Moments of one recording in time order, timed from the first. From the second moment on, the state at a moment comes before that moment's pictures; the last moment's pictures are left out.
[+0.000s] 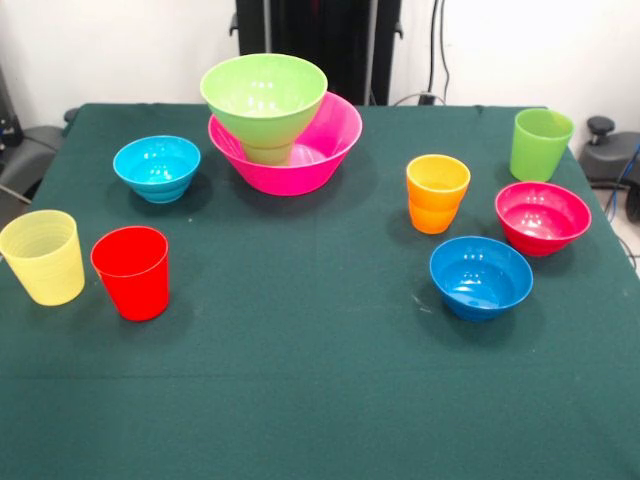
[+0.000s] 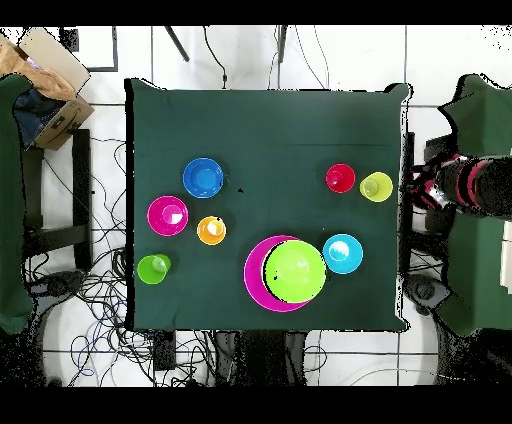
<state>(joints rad) -1.25 -0.61 0.97 1.38 -0.57 1.21 0.62</state>
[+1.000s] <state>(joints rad) -1.20 -0.63 0.96 1.55 -0.57 1.10 0.59</state>
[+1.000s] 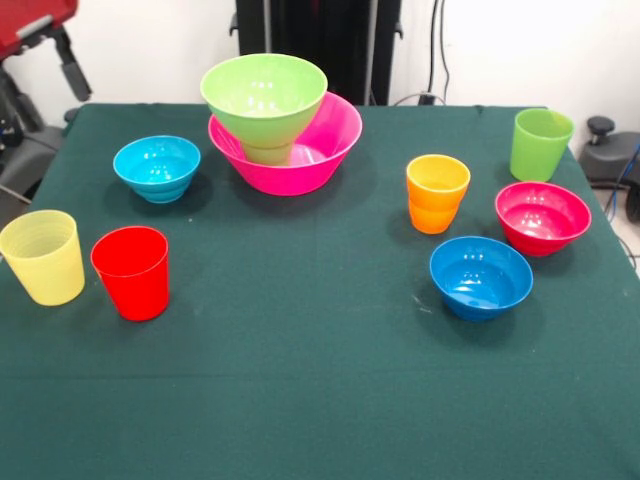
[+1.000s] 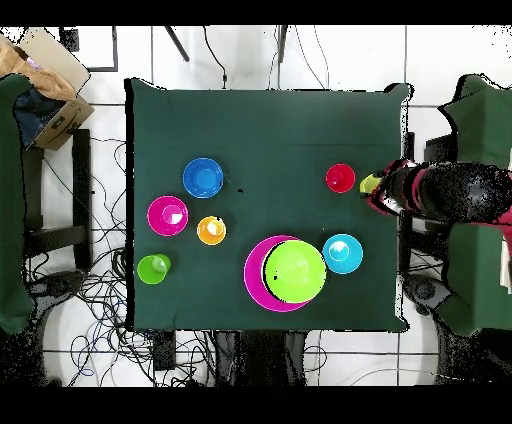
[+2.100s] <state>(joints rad) -1.20 -0.59 0.96 1.56 -0.59 1.01 0.59</state>
